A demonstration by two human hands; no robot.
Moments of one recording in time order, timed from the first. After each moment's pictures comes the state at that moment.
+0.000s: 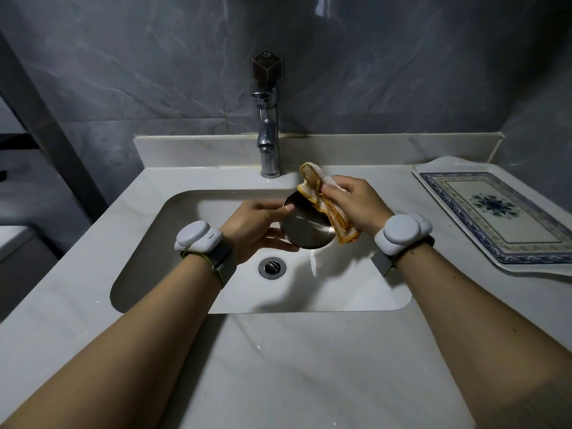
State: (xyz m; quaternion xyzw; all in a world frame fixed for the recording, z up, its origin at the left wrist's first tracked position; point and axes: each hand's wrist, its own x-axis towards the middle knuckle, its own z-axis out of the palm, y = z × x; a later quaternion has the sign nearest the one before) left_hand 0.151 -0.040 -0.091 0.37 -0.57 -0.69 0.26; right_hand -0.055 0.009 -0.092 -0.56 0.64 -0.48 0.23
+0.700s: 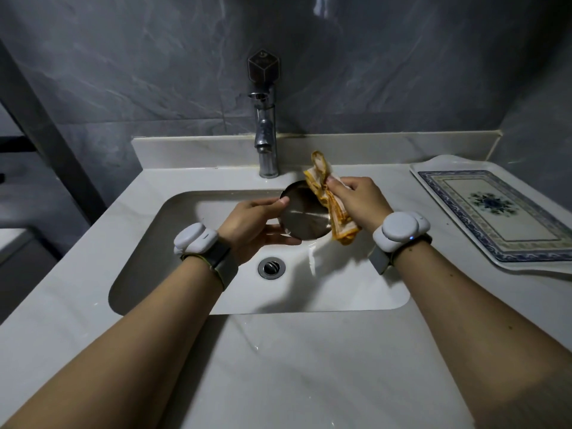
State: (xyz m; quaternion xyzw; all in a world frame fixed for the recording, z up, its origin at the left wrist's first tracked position) left_hand 0.149 -0.040 -0.092 0.36 -0.51 -0.72 0.30; right_hand -0.059 0.009 -0.092 -0.51 0.69 -0.47 0.19
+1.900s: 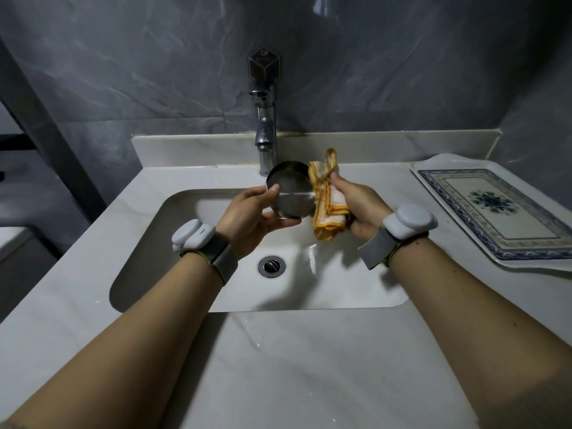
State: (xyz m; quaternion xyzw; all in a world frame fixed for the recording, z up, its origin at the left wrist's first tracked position) left_hand 0.147 -0.049 -0.091 0.31 -0.44 -0.76 0.36; right_hand -0.051 -0.006 -0.100 -0.30 0.59 -0.60 0.45
